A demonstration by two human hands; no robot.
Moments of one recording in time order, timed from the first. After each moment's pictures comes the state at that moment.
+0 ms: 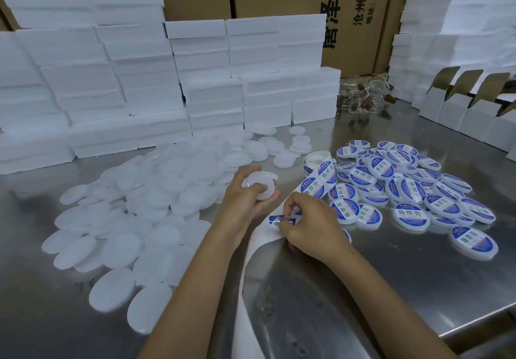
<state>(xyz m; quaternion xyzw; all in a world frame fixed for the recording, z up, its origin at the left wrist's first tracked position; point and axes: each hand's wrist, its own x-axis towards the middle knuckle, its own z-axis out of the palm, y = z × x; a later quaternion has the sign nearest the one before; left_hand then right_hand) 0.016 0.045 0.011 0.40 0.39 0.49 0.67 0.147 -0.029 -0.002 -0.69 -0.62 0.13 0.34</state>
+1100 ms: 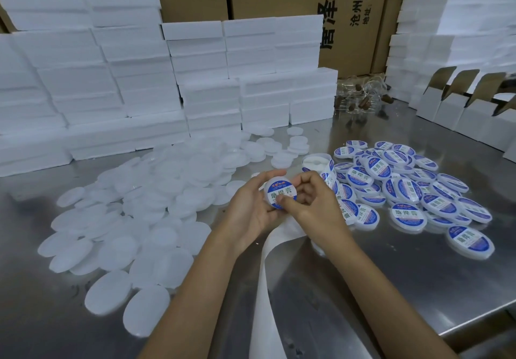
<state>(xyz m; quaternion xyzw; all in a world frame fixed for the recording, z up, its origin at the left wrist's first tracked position) 0.025 0.027 0.027 0.32 0.28 0.39 0.81 0.148 -0.021 0.007 -0.55 -0.48 0.30 0.61</state>
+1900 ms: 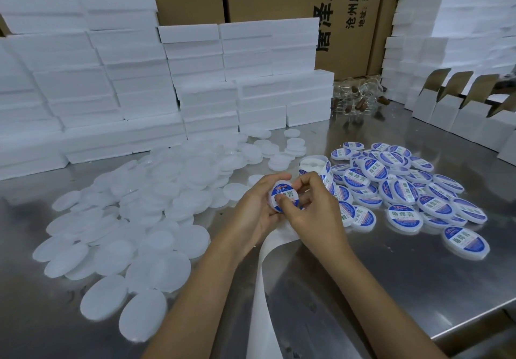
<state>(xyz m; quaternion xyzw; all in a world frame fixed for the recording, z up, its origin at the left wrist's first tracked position) 0.037 0.014 0.035 0.40 0.34 0.41 0.74 0.152 -0.018 -0.005 -0.61 -0.52 0.14 0.57</state>
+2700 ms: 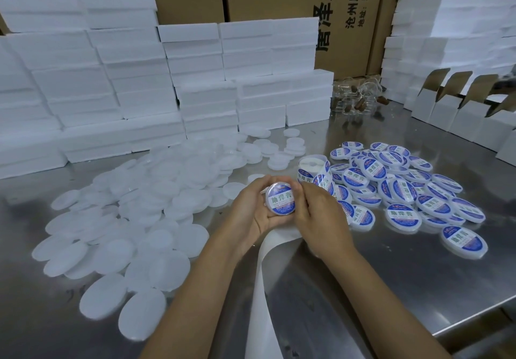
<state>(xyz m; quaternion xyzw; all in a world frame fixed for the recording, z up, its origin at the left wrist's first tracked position) 0.028 0.016 0.034 0.40 0.31 0.38 0.77 0.161 -0.021 -0.009 -0.67 -0.59 0.02 0.44</state>
